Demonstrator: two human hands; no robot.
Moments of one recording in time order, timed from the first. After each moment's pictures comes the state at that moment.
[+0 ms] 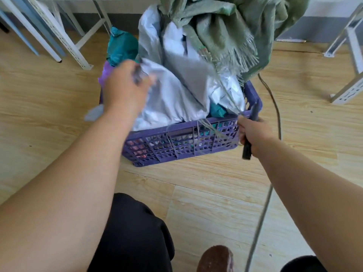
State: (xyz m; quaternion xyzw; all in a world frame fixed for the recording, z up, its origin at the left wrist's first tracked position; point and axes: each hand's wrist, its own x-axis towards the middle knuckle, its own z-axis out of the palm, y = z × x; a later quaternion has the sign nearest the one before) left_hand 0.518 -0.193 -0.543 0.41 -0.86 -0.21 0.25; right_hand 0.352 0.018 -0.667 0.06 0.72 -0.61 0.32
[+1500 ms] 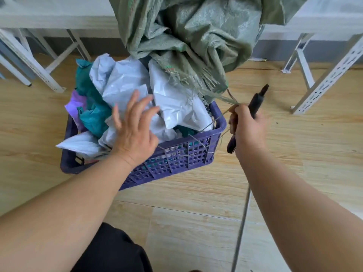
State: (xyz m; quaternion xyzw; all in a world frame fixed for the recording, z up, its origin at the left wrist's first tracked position) left_hand 0.481 -0.160 -0.620 0.12 -0.94 0.06 0.31; right_hand 0.327 0.039 -0.605 0.02 0.66 -0.74 0.11
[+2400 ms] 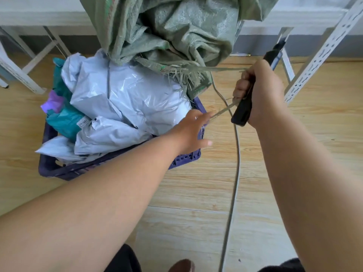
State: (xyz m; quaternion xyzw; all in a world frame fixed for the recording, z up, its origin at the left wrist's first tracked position) left_hand 0.381 -0.061 -0.619 0.04 -0.96 -0.27 -0.07; right_hand 0.287 0.073 -0.532 0.04 0.60 -0.78 0.19
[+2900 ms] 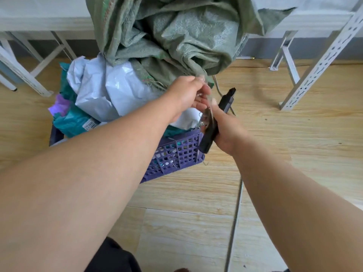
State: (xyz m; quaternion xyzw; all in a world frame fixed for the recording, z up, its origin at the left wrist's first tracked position) left_hand 0.350 -0.078 -0.539 0.18 -0.73 -0.65 0.05; right_hand 0.312 0.038 -0.613 -0.01 0.56 -0.75 0.36
